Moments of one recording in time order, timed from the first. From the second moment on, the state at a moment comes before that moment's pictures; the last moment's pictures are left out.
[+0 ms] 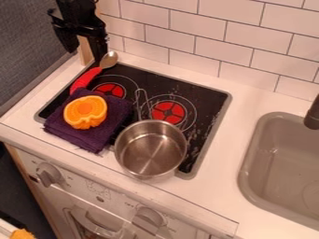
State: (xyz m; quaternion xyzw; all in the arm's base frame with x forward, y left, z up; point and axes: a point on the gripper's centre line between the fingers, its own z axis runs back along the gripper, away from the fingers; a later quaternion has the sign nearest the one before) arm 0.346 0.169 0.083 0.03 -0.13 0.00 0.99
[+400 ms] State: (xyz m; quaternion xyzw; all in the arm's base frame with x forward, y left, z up) arm 0.329 0.128 0.059 -0.01 -0.10 -0.06 0.99
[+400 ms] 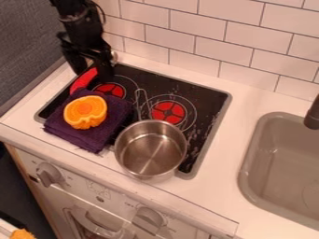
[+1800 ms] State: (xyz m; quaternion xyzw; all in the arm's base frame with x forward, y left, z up) arm 0.249 -0.056 0.015 0.05 -0.08 -0.25 0.96
